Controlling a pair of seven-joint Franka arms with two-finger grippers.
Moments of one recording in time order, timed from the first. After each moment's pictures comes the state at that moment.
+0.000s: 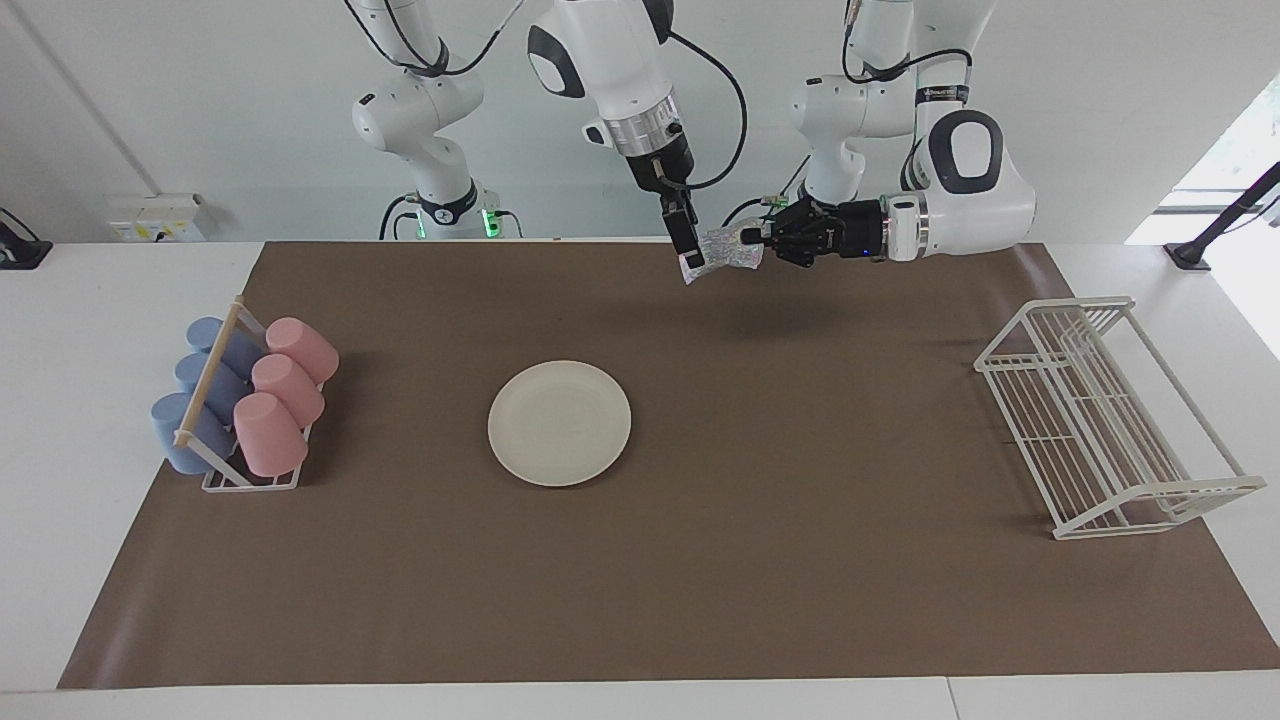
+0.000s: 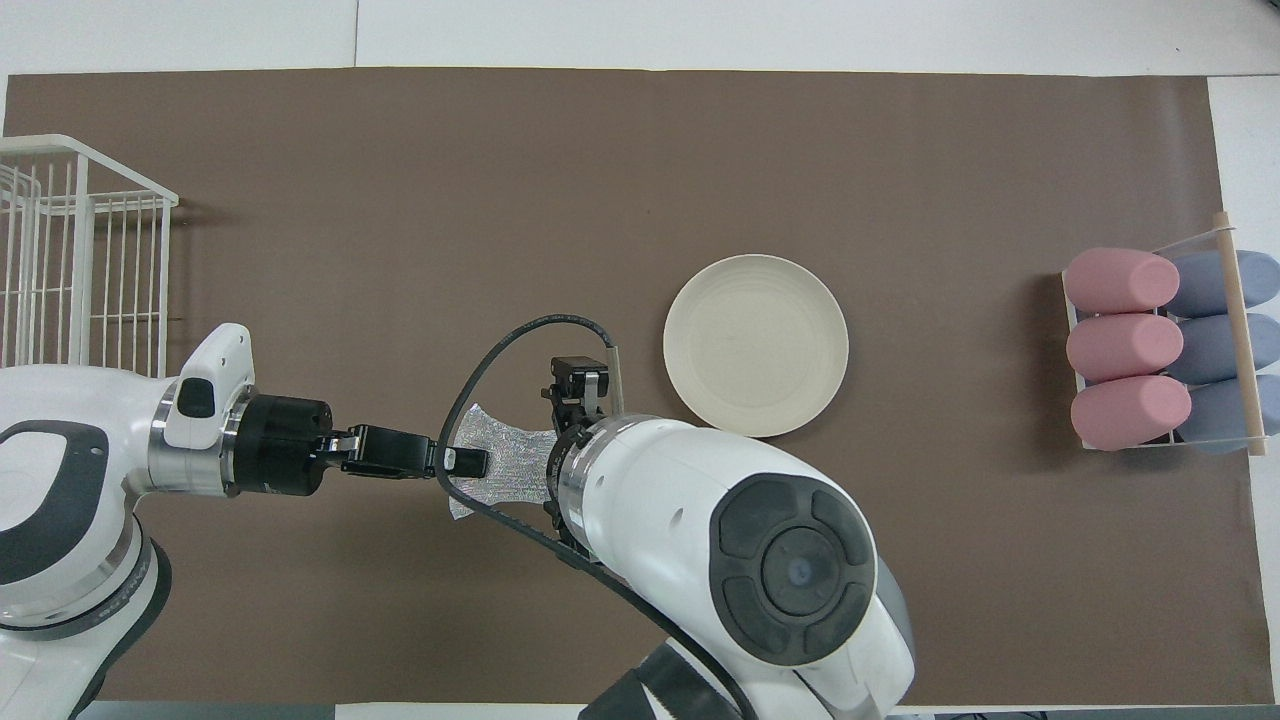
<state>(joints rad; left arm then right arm) -0.14 -0.20 0.01 -2.35 -1.36 1.63 0.44 0.78 0.00 -0.03 -1.88 0.24 2.23 2.18</state>
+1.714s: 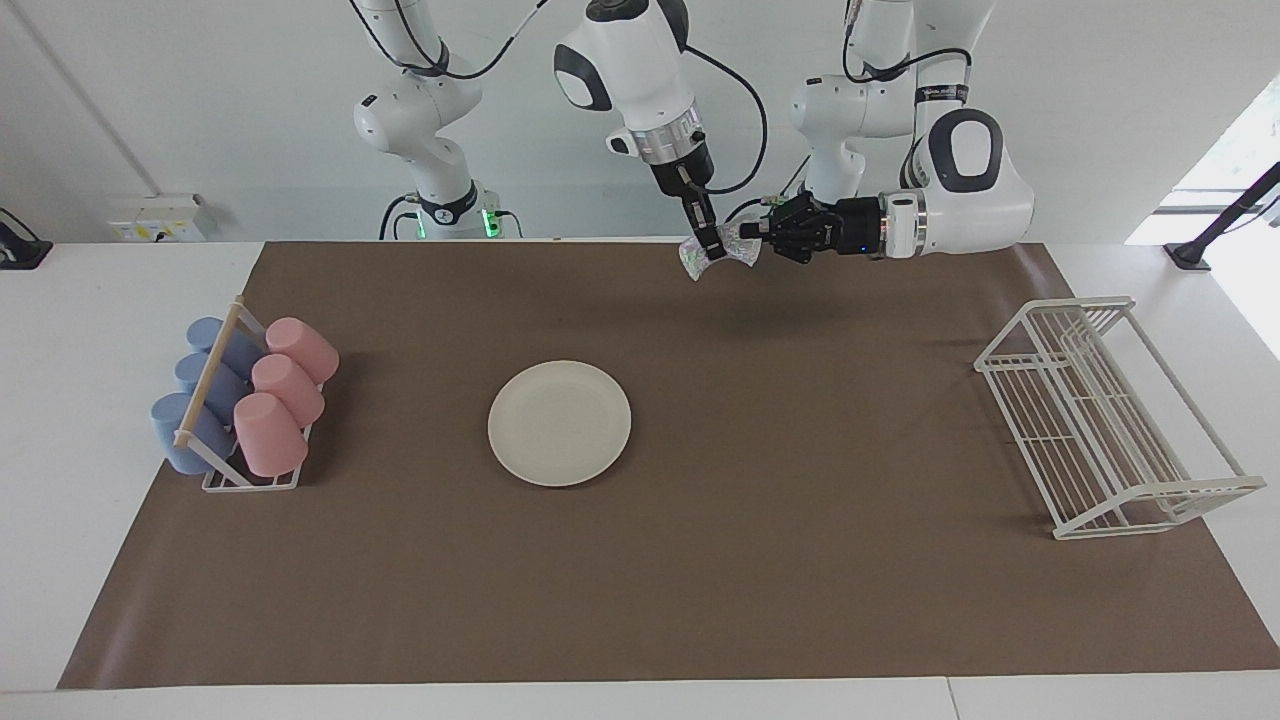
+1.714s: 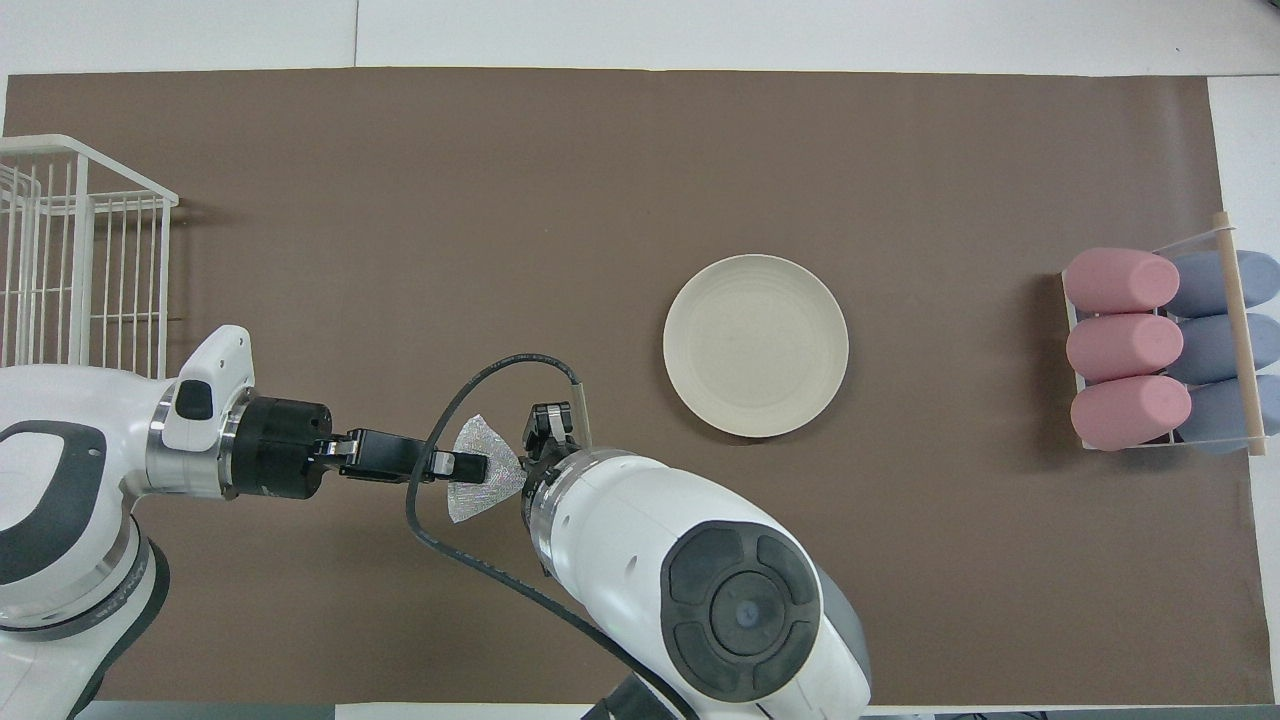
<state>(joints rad) -0.14 -0.21 0.02 -2.35 -1.36 1.61 0.44 0.82 0.00 -0.03 -1.92 0.24 2.29 2.18</state>
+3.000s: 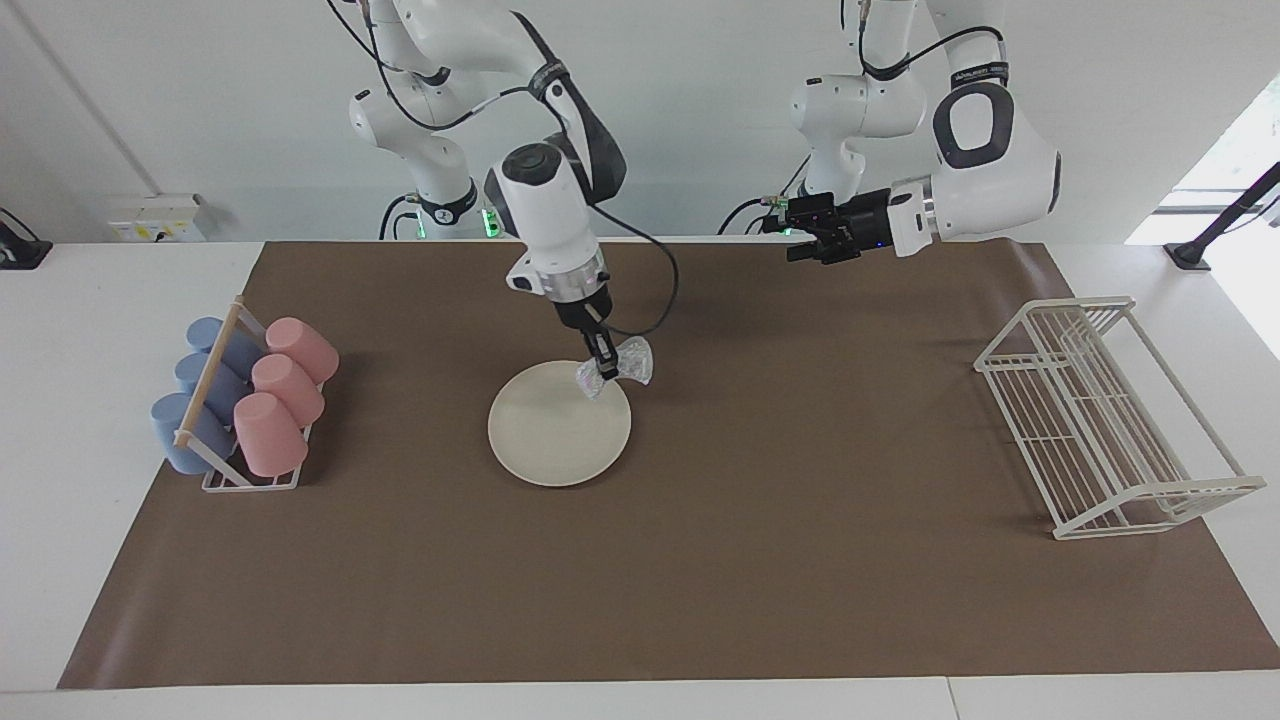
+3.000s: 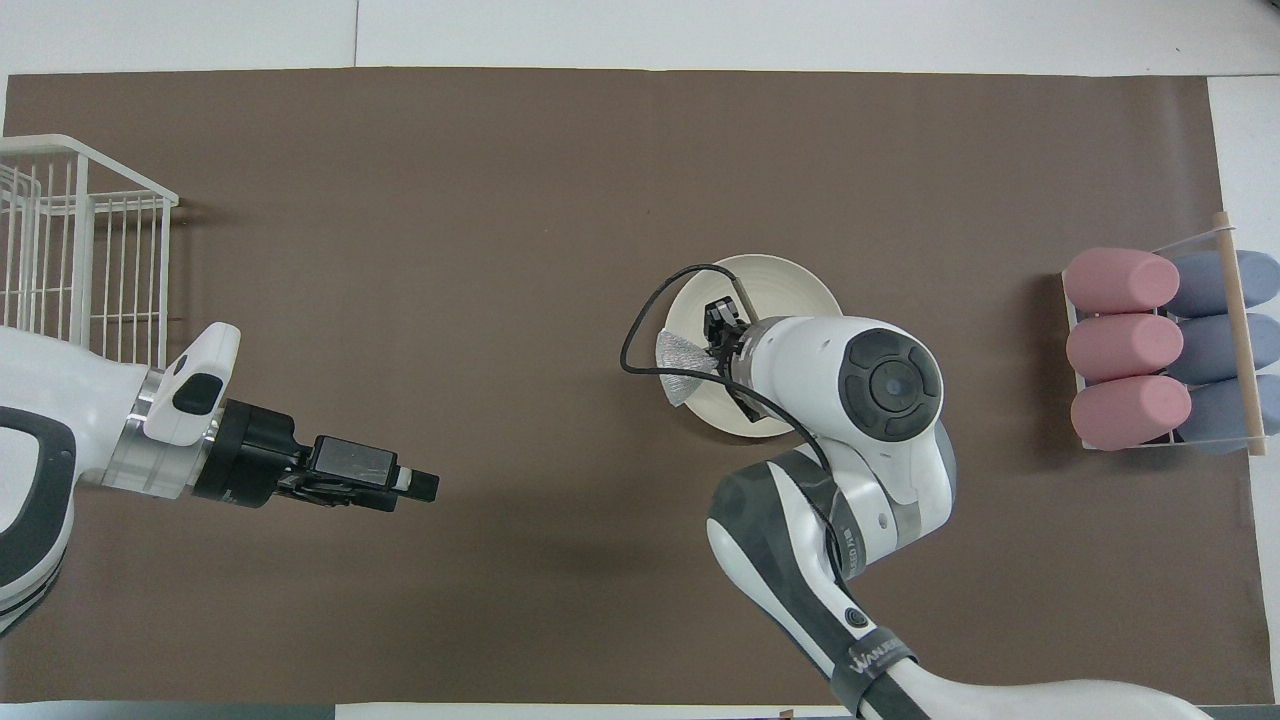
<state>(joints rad) -0.13 -0.22 0.02 -2.25 -0.84 1.61 0.18 0.52 0.15 -0.04 -2.14 0.17 2.55 1.52</state>
